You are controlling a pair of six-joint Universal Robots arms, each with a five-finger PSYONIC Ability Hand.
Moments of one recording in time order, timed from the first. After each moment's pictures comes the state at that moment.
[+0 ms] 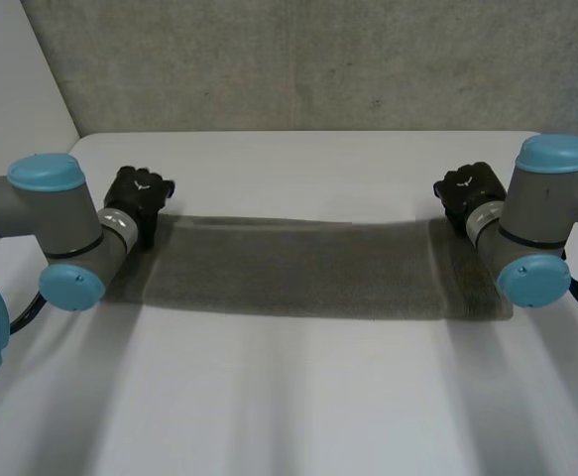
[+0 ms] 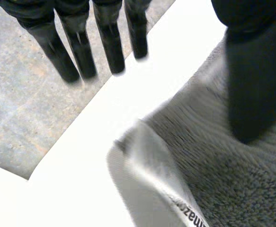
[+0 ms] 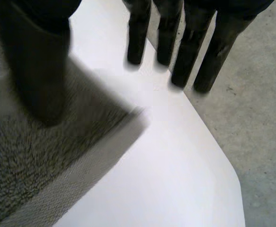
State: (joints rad) left arm 4.47 -2.50 -0.95 3.24 -1.48 3.74; right arm 1.85 -0.66 0.90 0.02 1.57 2.46; left_hand 0.36 0.38 0.36 0.35 0.37; right_hand 0.49 0.48 0.51 0.53 0.31
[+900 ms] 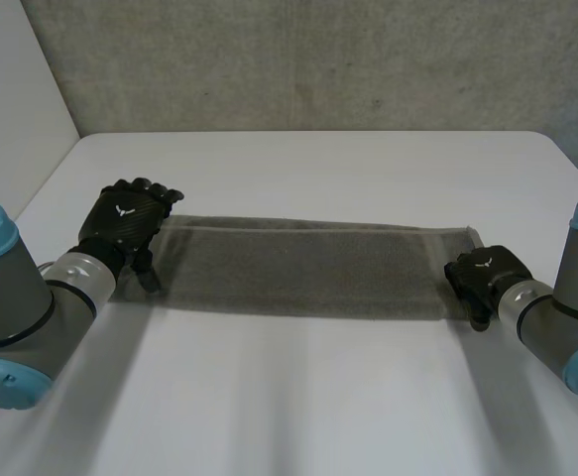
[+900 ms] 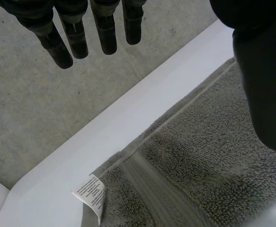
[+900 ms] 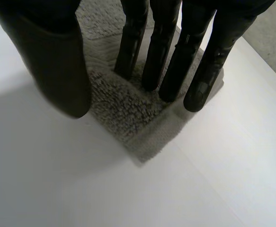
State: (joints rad) left arm 4.47 -1.93 -1.75 3.53 -1.38 3.52; right arm 1.77 -1.02 1.58 -0.03 1.45 2.51; left_hand 0.27 0.26 0.24 0.26 0.22; right_hand 0.79 0.78 0.78 0.78 0.61
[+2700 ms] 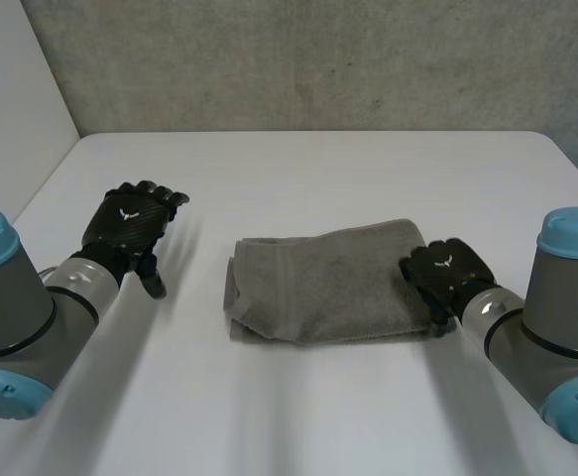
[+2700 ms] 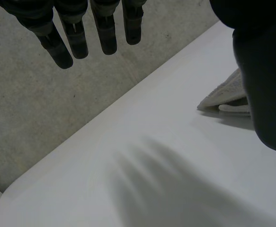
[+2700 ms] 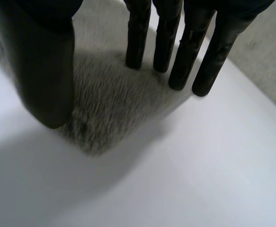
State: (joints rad) left arm 4.45 -1.91 -1.78 3.54 -1.38 3.51; right arm 1.92 -1.12 1.67 -0.10 1.44 2.61; left_hand 0.26 0.26 0.24 0.26 0.22; right_hand 0.52 0.52 0.53 0.53 0.36
